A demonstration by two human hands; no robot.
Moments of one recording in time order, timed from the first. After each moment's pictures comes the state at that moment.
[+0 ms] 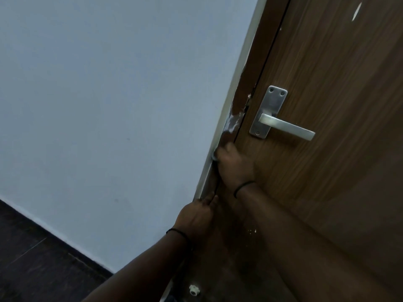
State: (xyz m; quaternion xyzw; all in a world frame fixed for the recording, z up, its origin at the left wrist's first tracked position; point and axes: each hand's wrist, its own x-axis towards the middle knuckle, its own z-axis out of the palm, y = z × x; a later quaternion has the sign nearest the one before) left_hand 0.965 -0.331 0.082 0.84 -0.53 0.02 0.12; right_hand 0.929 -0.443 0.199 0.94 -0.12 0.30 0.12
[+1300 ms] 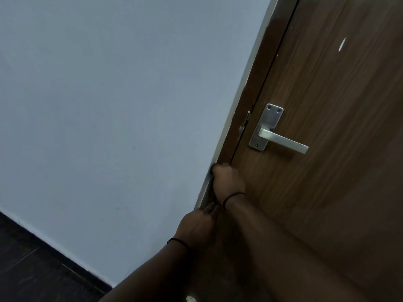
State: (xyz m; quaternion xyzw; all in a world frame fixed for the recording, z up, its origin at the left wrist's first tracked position) left_hand 0.960 -0.322 0.089 0.83 -0.54 0.03 0.15; right_hand 0.939 -0.417 0.197 0.95 -0.23 0.21 0.08
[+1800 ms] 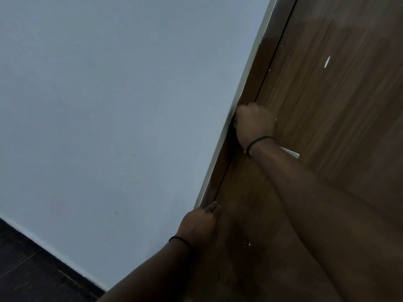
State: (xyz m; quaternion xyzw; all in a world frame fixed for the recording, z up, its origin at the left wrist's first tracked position) left_hand 0.957 -0.321 0.109 0.82 -0.55 0.04 0.16; right_hand 0.943 -0.424 0.358 0.86 -0.24 0.35 0.28
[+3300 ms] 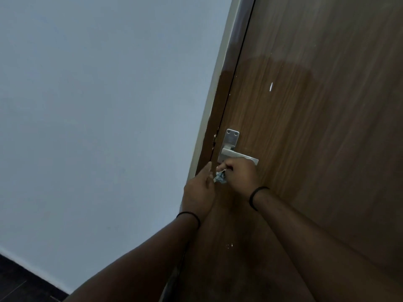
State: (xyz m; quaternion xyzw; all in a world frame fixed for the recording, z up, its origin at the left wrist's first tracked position) left_hand 0.909 -0.324 0.219 0.67 -0.38 0.09 0.63; right_hand 0.829 -0.412 0.309 0.91 -0.18 0.33 -0.16
